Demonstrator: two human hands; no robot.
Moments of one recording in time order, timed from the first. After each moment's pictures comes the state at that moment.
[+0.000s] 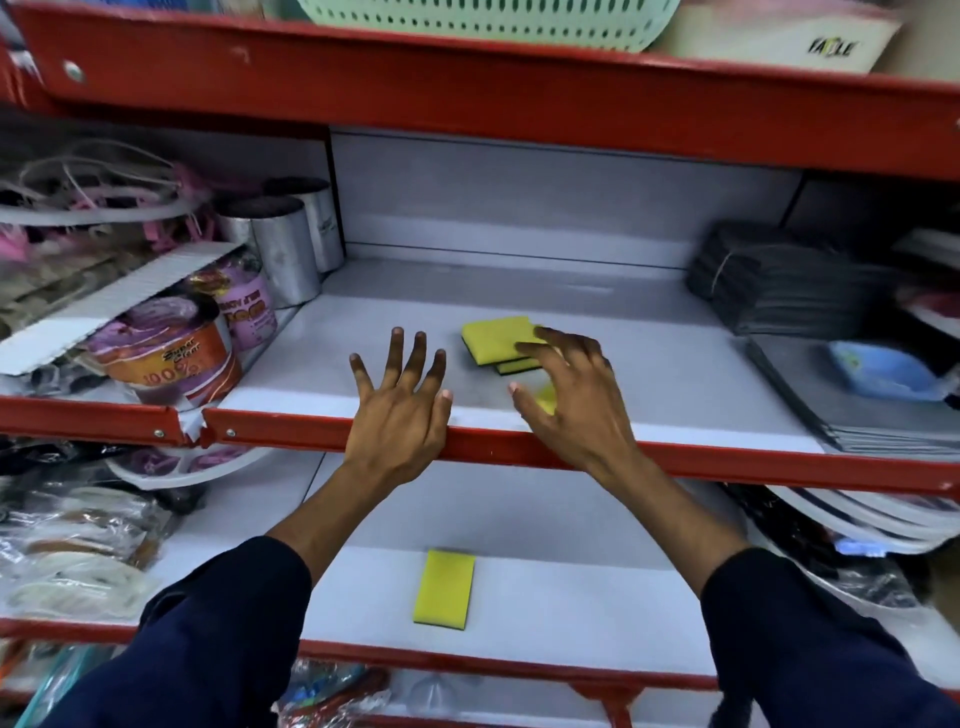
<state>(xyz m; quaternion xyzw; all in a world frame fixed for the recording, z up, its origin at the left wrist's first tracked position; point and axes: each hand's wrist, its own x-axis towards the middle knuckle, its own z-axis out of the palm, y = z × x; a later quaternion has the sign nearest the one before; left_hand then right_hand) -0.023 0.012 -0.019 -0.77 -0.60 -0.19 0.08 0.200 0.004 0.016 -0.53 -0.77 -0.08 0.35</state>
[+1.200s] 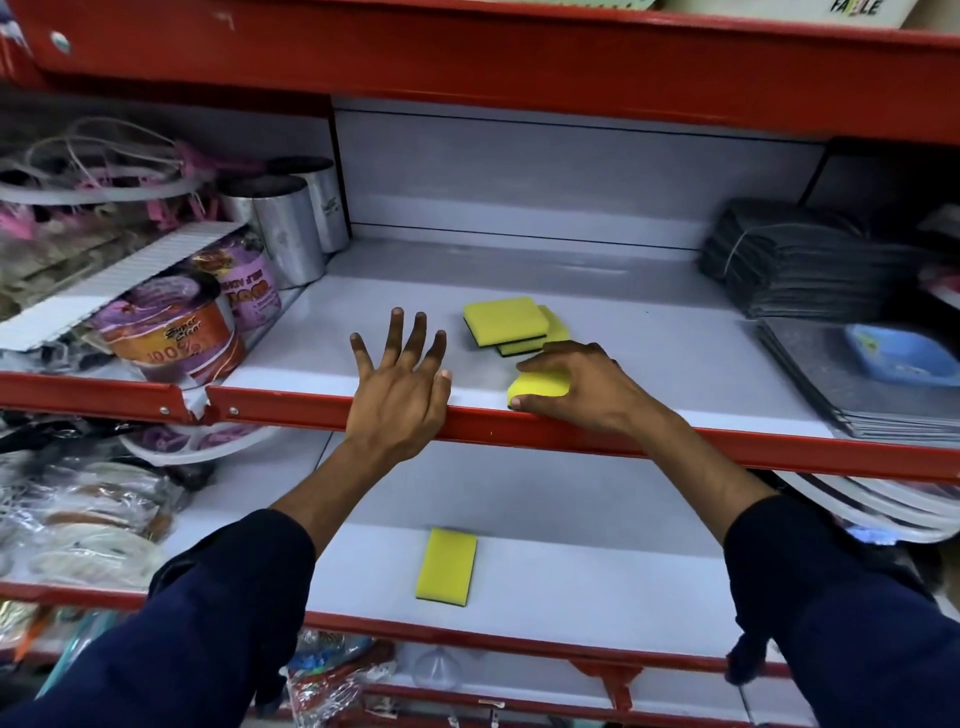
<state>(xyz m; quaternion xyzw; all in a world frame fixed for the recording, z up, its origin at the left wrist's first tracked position) -0.022 0.016 -0.022 -0.76 -0.61 -0.19 0.09 0.228 0.024 0.020 -0.55 -0.81 0.11 0.18</state>
